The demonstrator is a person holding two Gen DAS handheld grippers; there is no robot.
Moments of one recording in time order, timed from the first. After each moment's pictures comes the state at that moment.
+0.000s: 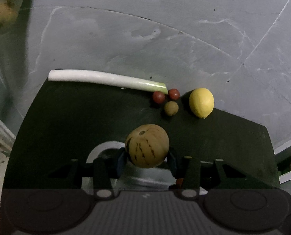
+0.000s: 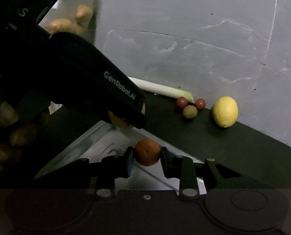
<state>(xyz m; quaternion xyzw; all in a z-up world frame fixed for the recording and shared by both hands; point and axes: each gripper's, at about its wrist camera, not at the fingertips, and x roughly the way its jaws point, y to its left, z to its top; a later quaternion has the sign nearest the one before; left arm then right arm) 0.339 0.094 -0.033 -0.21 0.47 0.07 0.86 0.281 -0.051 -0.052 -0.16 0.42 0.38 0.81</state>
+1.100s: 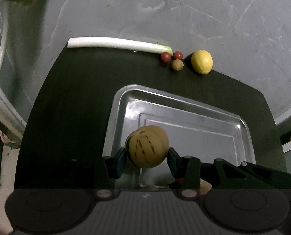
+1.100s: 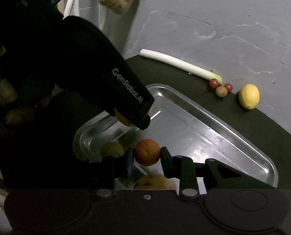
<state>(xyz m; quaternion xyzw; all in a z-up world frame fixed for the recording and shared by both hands) 0.257 0.106 -0.038 -0.18 0.50 0.04 0.84 0.206 -0.035 -0.058 -0.22 0.43 0.41 0.78</state>
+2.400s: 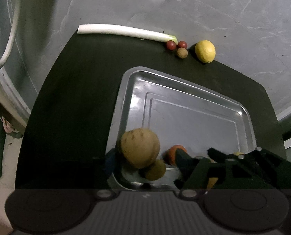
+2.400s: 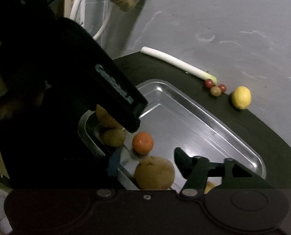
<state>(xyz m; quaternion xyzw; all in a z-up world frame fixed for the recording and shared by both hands) 0.231 0.102 -0.038 -0.19 0.52 0.04 0.83 0.179 -0.053 -0.043 -0.25 0.41 0.38 0.79</state>
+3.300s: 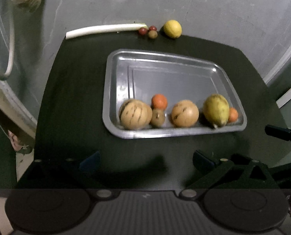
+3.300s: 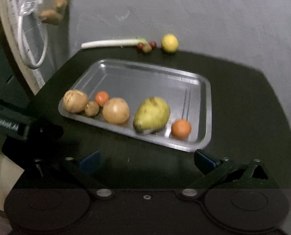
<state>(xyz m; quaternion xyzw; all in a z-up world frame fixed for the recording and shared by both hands) 0.149 0.067 -0.009 -0.09 0.53 -0.01 0.84 0.138 -0.147 -0.008 -0.11 0.52 0.19 0.82</state>
